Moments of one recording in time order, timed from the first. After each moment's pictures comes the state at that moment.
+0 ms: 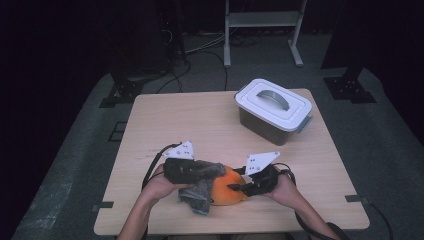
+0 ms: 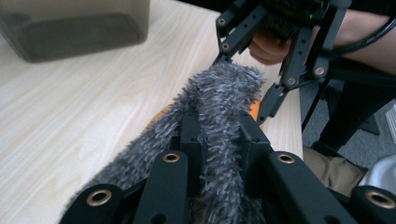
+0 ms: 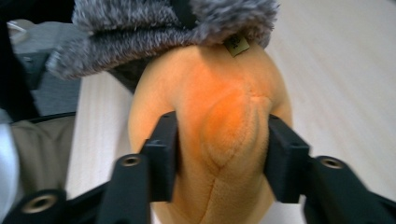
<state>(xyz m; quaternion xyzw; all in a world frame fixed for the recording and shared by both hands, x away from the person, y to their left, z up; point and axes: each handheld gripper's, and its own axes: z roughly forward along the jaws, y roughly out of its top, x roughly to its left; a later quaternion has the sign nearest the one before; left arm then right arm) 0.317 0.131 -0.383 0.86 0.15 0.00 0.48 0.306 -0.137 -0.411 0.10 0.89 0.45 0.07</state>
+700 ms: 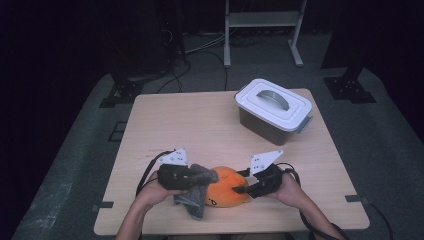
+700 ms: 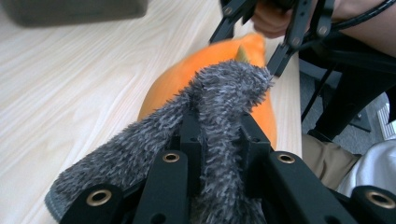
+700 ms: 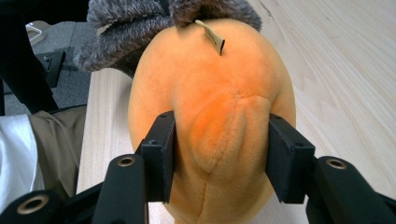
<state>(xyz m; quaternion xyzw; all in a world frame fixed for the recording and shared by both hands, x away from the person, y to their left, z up) 0.312 0.158 -0.404 0.86 0.18 -0.01 0.48 0.310 -0.149 -0.418 0.11 0.89 0.44 0.04</state>
